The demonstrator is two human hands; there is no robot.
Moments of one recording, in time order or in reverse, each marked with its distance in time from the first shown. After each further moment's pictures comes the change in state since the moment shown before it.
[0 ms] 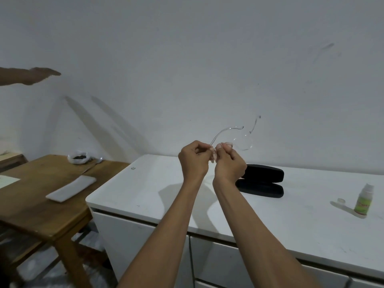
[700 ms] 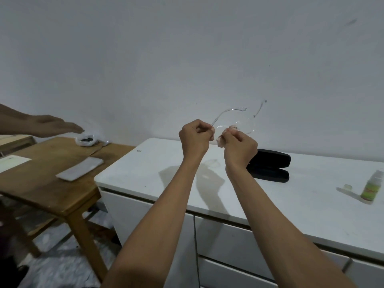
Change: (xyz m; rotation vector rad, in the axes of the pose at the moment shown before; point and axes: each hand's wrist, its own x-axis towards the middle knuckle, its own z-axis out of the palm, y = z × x) left_hand 0.012 -0.001 -0.014 0.020 0.019 0.009; right_hand 0.007 0.001 -0.012 -0.301 -0.055 -0.144
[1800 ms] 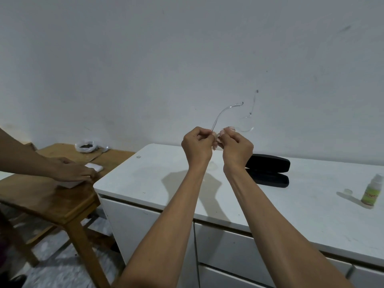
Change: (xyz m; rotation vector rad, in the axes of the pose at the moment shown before) left_hand -0.009 0.002 0.015 -0.103 0.070 -0.061; right_hand 0.014 -0.001 0.008 0.118 -0.119 0.035
